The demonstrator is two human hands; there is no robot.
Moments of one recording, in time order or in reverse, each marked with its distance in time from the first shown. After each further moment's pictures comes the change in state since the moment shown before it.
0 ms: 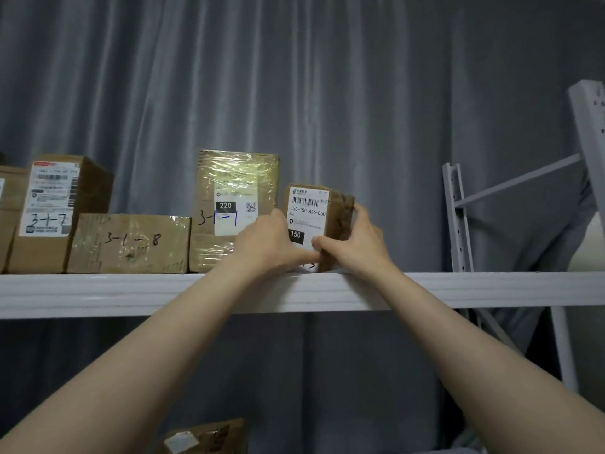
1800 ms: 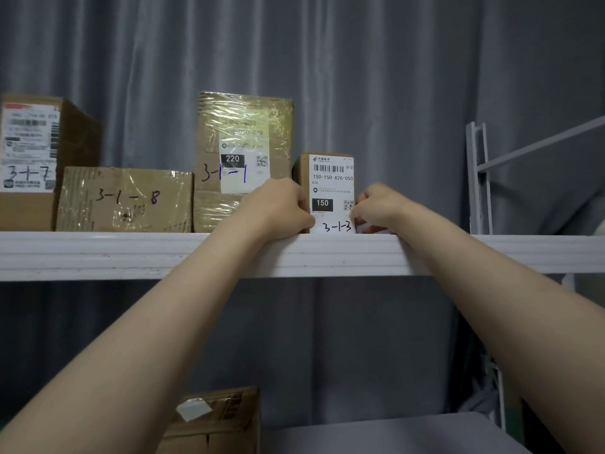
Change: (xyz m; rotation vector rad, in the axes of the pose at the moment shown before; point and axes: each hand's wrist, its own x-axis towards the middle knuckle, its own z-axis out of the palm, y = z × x) left_hand 0.021 -0.033 0.018 -0.039 -0.099 0.099; right_hand 0.058 0.027 0.021 -0.083 -0.244 0.164
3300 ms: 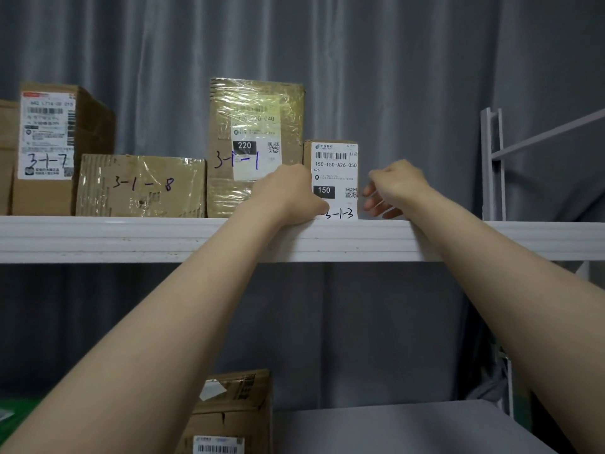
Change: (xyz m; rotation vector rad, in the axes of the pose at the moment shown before) left_hand -0.002 0.004 -0.001 0.073 0.016 -0.055; right_hand -0.015 -0.008 -0.003 0.094 0.166 0.016
